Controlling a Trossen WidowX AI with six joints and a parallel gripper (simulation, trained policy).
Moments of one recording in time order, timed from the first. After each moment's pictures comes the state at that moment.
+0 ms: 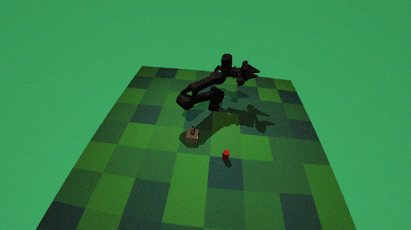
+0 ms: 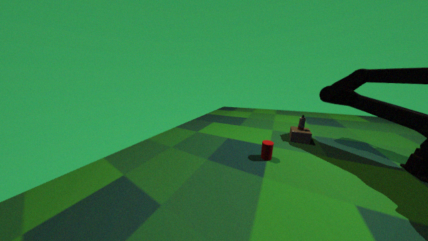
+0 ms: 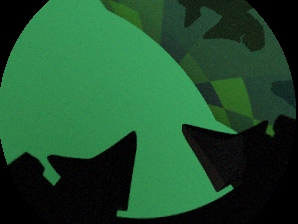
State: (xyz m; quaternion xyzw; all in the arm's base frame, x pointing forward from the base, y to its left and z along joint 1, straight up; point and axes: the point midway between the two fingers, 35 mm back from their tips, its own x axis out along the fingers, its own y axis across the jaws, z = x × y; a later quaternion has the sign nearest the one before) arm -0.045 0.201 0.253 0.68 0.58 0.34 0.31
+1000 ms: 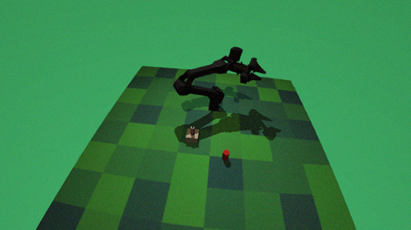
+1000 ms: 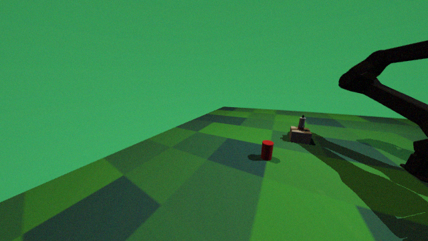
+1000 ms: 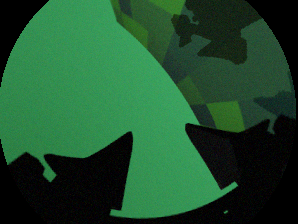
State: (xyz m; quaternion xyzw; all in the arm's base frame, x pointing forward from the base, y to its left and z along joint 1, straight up) arm -0.019 0.223 0.266 0.64 0.56 0.29 0.43
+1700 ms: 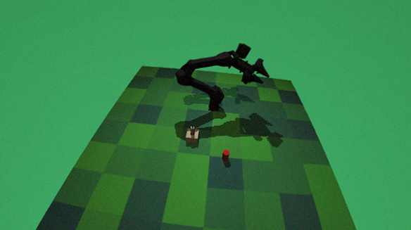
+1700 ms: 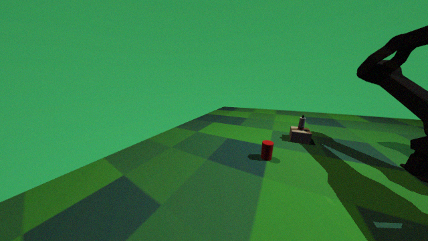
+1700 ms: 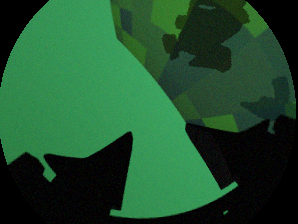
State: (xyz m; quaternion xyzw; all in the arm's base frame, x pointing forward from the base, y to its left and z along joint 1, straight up) arm 0.007 0.234 0.269 0.62 0.56 0.22 0.51
